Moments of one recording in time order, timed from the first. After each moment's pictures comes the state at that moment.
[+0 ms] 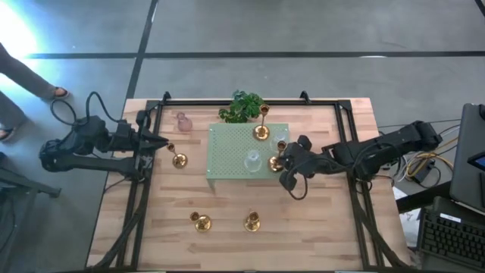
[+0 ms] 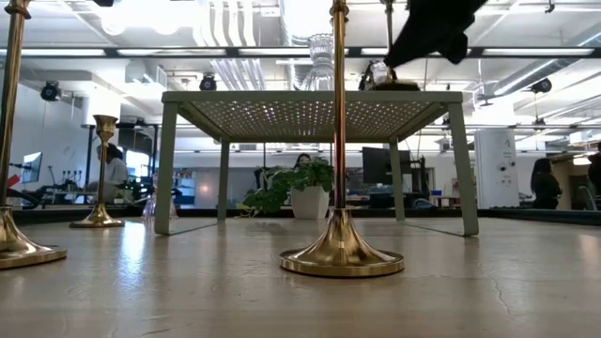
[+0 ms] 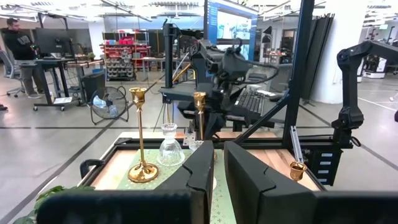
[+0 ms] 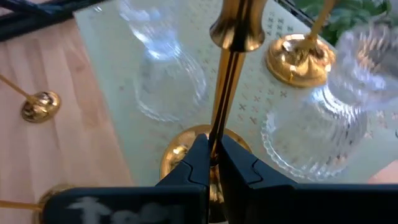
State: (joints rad) left arm 0.00 0.39 0.78 -0.40 0.00 0.00; right arm 0.24 1.27 1.01 -0.53 0.50 0.57
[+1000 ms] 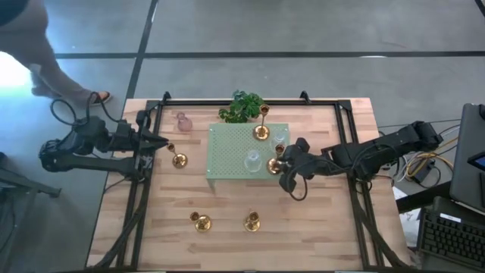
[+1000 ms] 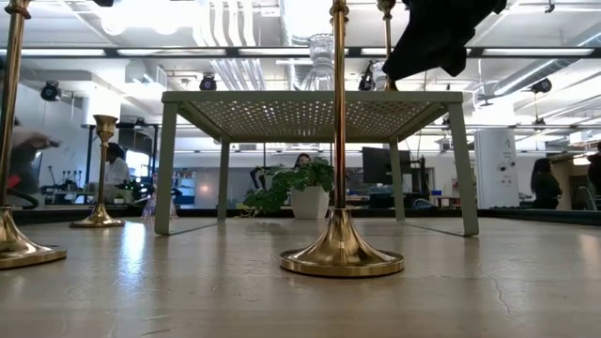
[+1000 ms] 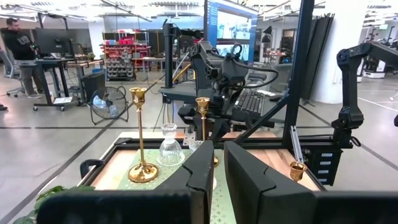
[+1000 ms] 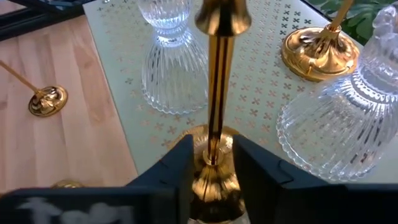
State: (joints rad) left arm 0.00 0.39 0.78 -0.40 0.00 0.00; right arm 0.24 1.26 0.94 -0.43 0.47 0.55
